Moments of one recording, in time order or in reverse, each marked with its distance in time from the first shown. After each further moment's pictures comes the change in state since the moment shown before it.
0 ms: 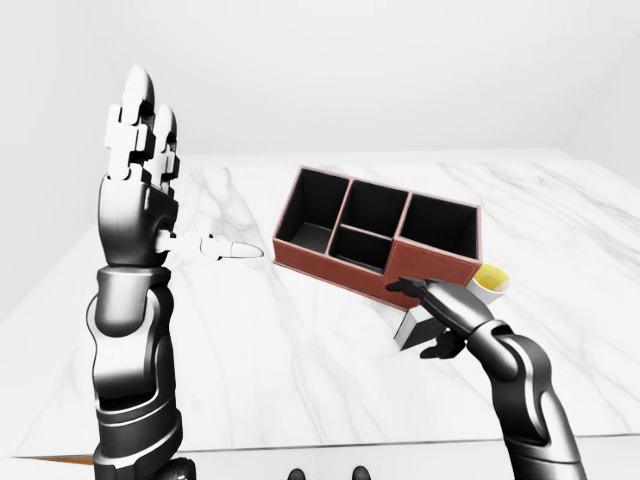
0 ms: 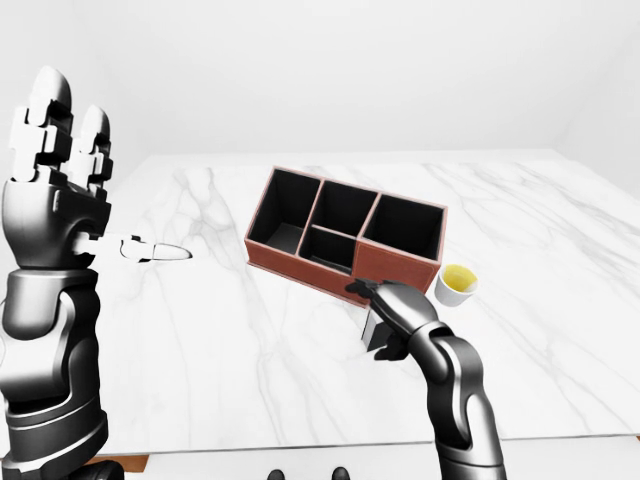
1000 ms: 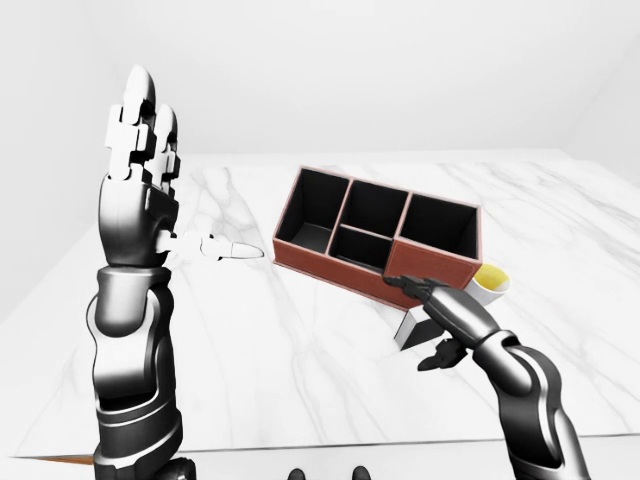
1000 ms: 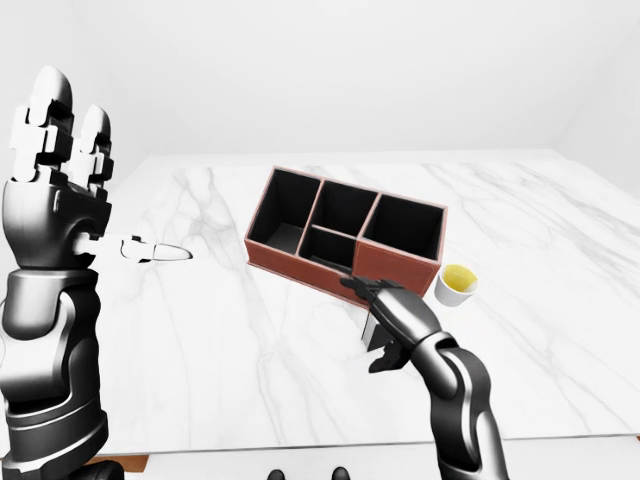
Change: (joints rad) left arm 0.000 0.000 -0.001 -0.002 0.002 0.000 -0.004; right arm 0.066 0.032 -0.017 -0.097 0.110 0.000 0.007
